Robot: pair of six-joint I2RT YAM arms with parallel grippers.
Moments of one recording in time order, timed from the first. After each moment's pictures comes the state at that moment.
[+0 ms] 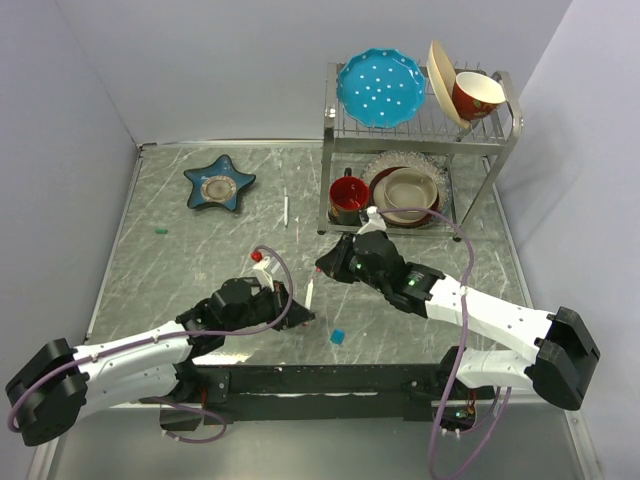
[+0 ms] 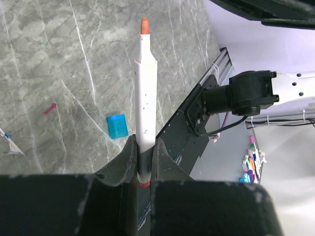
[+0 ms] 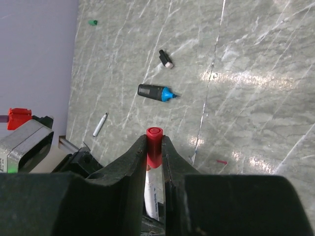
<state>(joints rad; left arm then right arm) -0.91 0.92 0.28 0.34 0.23 -0.87 0.90 1.17 0.78 -0.09 0.16 0.94</state>
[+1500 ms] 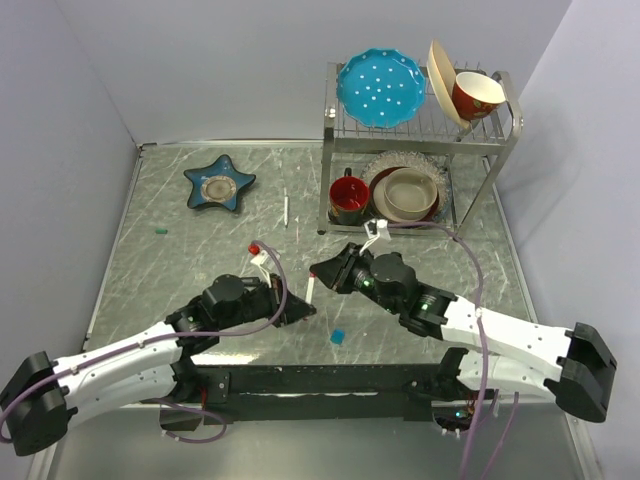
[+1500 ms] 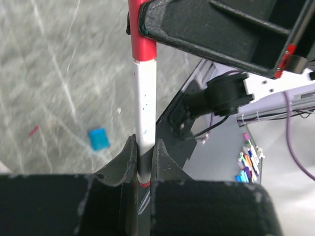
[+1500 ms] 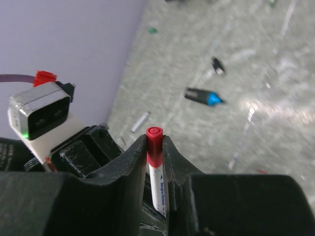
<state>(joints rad) -0.92 0.83 0.35 0.24 0.24 -0.81 1.00 1.02 0.62 0.15 0.19 0.95</state>
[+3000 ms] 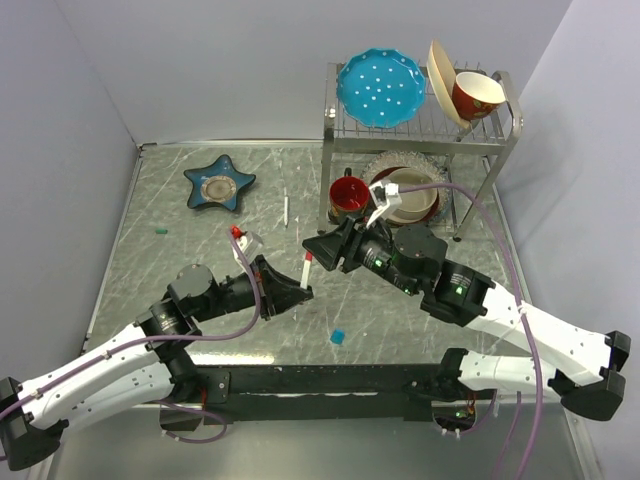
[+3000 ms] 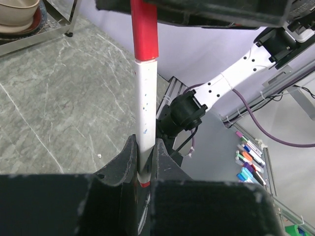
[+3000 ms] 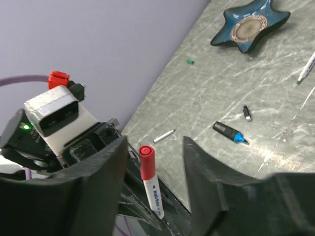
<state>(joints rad) -0.92 0.67 0.57 0.13 0.33 -0.59 1.05 0.98 1.06 -0.17 0.19 0.69</state>
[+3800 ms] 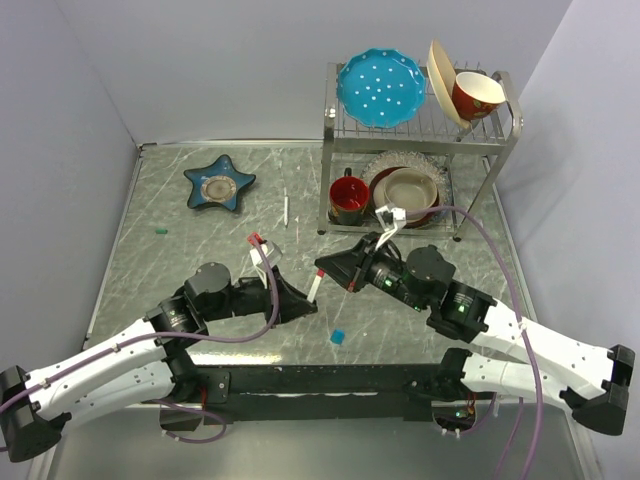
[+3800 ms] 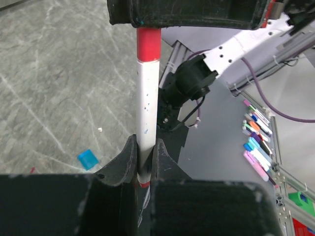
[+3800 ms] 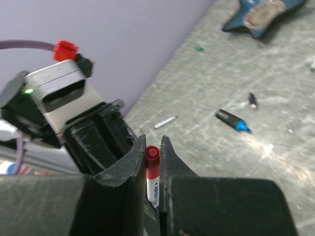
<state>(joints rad) -0.94 0.74 0.58 0.05 0.37 -0.53 1.04 0.85 0.81 -0.02 0.08 0.68</state>
